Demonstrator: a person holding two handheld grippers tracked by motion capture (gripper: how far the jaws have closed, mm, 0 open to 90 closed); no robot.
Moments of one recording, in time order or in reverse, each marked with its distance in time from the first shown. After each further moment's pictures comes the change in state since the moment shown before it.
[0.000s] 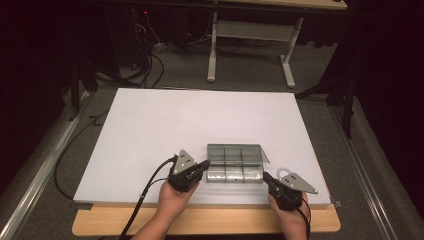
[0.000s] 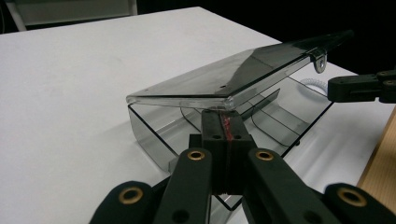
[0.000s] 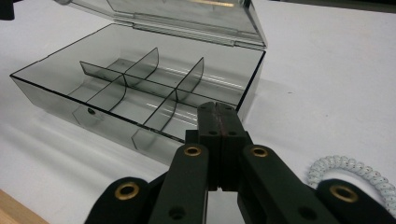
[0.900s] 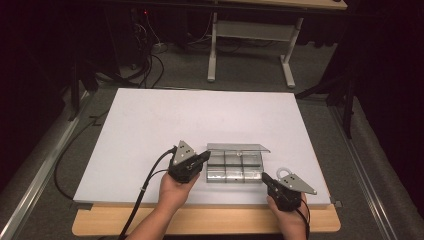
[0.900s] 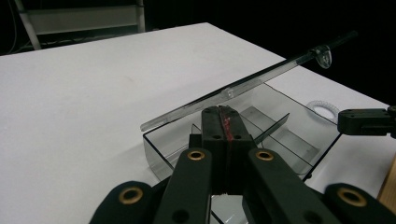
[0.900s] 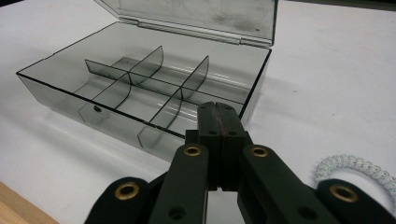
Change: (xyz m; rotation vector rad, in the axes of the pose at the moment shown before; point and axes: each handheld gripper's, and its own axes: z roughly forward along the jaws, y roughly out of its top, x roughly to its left) left arm 0.009 0.020 0.005 -0.024 0.021 -0.012; right arm 0.002 -0.001 0.001 0.002 0.011 -0.001
